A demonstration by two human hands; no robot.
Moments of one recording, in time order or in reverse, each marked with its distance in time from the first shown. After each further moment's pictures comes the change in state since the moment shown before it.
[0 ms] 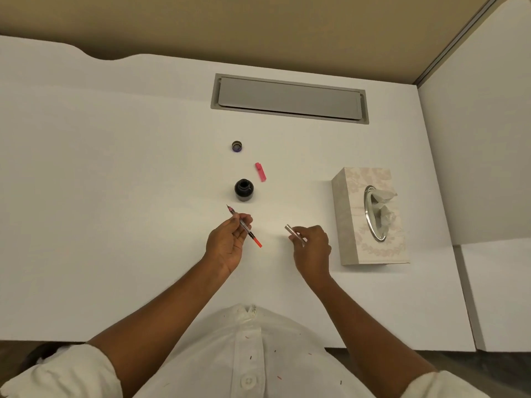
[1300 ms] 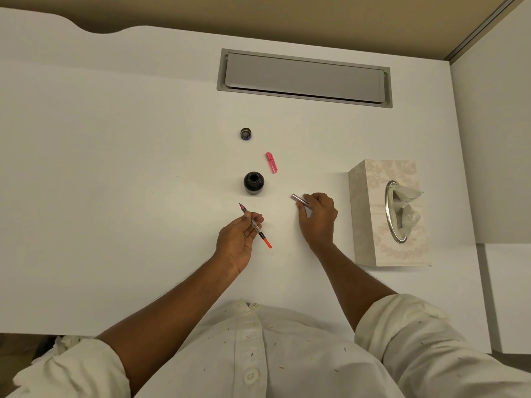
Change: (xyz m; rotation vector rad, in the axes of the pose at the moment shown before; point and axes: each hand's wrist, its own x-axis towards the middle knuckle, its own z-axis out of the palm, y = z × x) left_hand 0.021 -0.006 -0.008 0.013 0.046 -0.062; right_hand 0.080 0.019 0.054 -0.053 0.170 -0.233
